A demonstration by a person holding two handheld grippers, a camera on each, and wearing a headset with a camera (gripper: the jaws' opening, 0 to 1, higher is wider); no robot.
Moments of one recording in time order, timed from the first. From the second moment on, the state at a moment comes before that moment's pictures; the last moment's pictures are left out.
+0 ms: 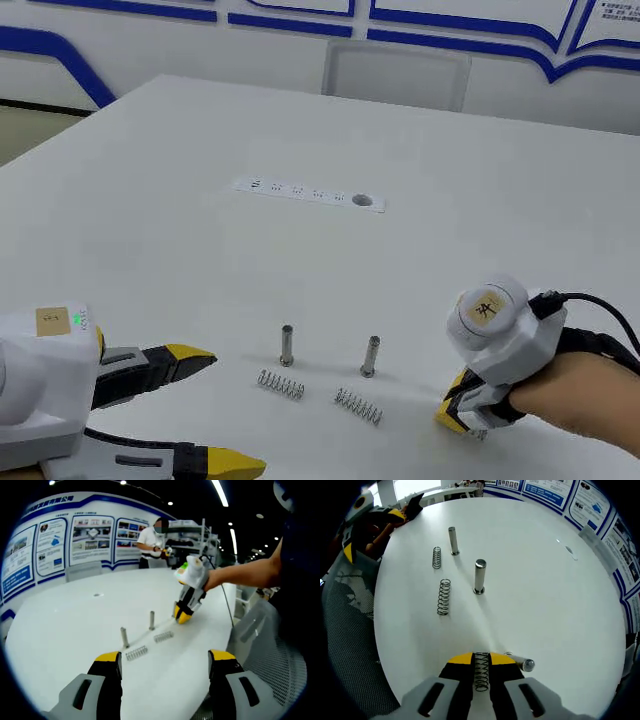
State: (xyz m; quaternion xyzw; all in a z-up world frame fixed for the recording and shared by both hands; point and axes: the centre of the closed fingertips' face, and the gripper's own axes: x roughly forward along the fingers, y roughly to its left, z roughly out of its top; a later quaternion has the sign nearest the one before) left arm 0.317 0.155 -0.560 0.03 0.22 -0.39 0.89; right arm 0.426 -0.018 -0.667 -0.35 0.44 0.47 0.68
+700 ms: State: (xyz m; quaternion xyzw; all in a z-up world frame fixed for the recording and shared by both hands) left arm 0.331 0.116 -0.546 0.05 0.21 -0.44 0.87; right arm 0.409 -0.013 -0.616 -0.26 0.39 0.47 0.75
